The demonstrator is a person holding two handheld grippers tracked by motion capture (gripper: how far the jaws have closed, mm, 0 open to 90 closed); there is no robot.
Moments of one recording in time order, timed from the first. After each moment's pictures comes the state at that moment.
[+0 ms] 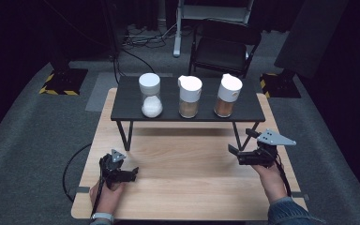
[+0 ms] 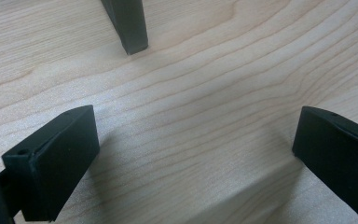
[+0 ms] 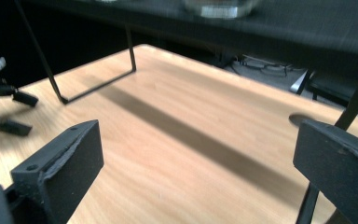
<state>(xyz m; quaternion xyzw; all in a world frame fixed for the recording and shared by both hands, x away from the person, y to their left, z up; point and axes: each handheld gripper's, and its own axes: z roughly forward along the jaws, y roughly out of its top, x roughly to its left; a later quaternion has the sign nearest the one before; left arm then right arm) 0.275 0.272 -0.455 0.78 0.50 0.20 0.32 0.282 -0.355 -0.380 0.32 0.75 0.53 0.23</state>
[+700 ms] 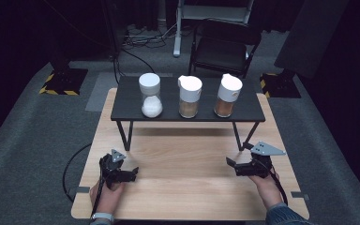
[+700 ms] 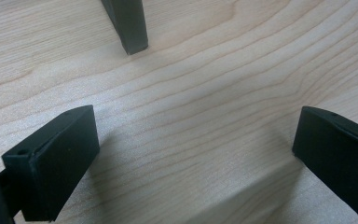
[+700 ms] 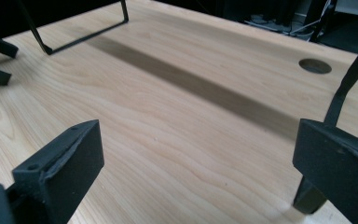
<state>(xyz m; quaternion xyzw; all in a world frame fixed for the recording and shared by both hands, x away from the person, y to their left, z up) 0.275 0.271 -0.455 0.78 0.50 0.20 0.32 0.281 -0.355 -0.417 0.34 0.78 0.48 0.21</state>
